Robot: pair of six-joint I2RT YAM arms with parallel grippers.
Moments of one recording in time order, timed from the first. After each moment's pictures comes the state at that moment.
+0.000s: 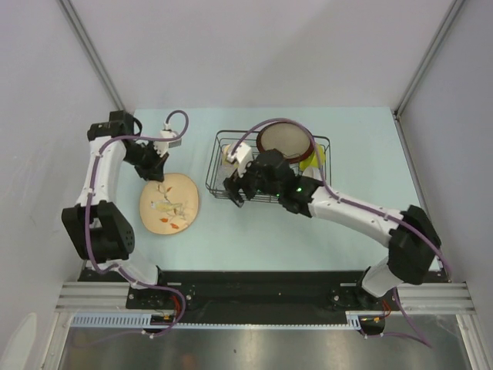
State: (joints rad) left arm 0.14 1.64 1.56 -1.31 0.50 1.03; right arm 0.93 1.57 1.21 -0.02 -0.13 -0.07
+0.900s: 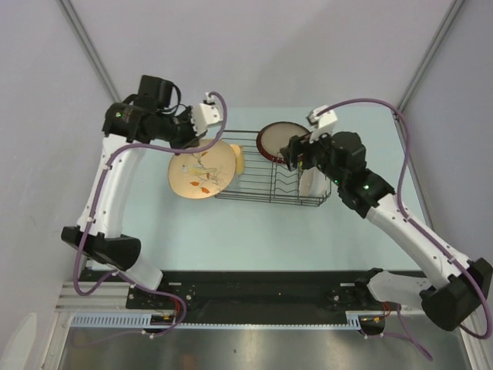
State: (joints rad) left arm -0.26 1.58 2.07 -1.36 0.40 0.89; right arm 0.62 1.19 1.13 -0.13 0.00 0.06
